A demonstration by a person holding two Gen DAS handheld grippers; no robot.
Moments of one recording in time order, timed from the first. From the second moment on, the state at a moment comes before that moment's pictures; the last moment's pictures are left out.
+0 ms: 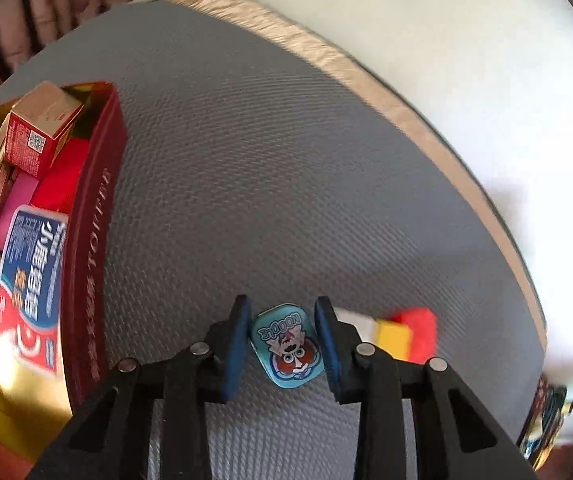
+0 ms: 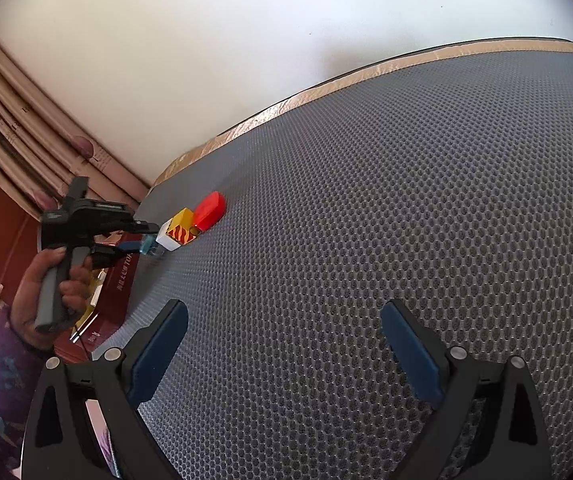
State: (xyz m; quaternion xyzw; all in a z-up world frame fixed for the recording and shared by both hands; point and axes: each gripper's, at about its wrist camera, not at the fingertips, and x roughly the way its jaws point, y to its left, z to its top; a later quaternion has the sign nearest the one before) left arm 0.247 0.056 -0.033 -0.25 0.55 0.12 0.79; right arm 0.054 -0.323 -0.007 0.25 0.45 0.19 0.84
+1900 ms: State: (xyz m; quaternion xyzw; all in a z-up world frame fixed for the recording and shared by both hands) left arm 0.115 0.046 -0.001 -0.30 0.58 -0.01 0.76; right arm 0.168 -0.152 0.008 -0.19 0.50 0.44 0.73
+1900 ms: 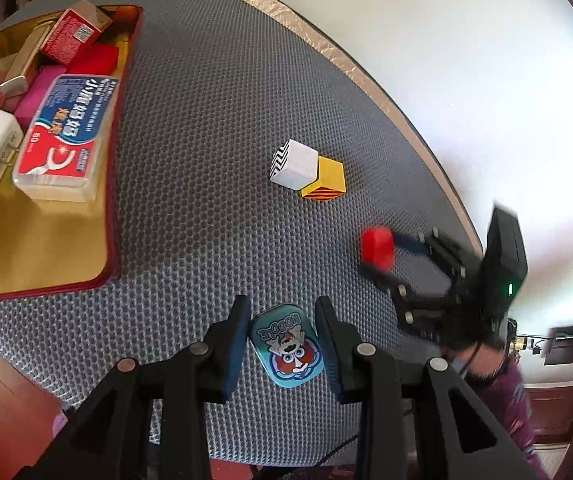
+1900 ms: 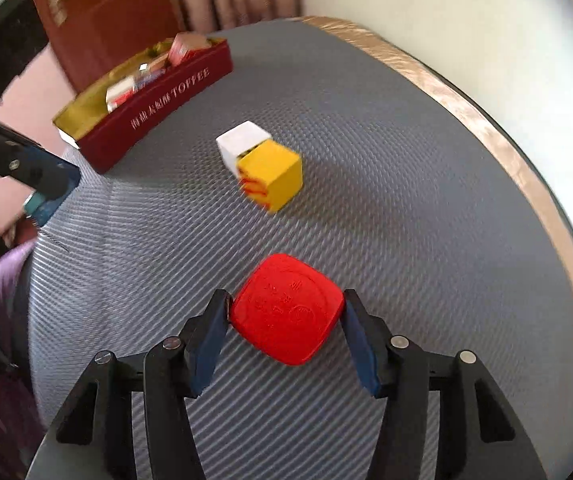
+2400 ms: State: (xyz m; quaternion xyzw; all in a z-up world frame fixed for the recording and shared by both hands) left arm 0.042 0.133 0.057 -0.32 0.51 0.06 0.80; right arm 0.069 -0.175 0.031 0.00 0.49 0.37 0.79
